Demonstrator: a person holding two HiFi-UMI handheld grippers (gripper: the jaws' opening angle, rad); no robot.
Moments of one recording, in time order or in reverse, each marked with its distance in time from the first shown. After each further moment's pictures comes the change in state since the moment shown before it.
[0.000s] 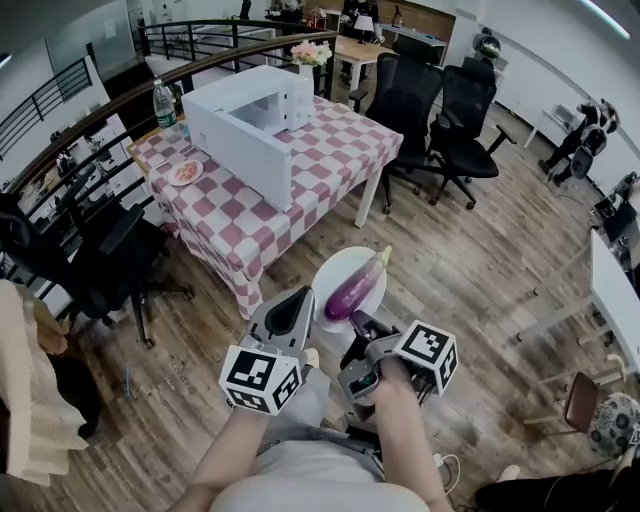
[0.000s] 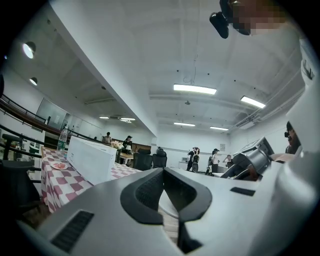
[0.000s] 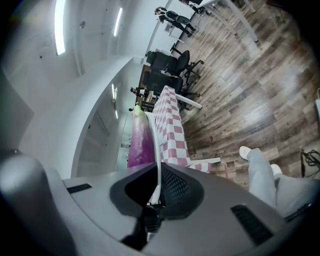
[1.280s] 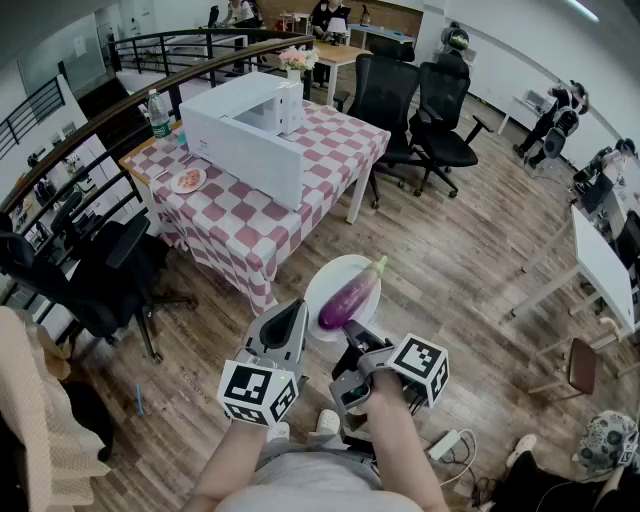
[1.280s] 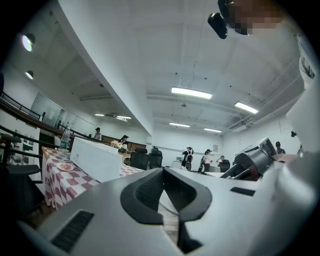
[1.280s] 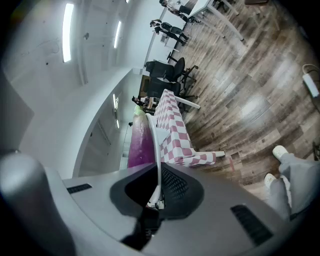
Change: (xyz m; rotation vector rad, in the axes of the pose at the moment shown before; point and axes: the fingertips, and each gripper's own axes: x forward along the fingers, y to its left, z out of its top) left arm -0.103 0.055 0.022 -0.013 0.016 -0.065; right arm -0.004 0.028 -0.121 0.049 -0.107 0.023
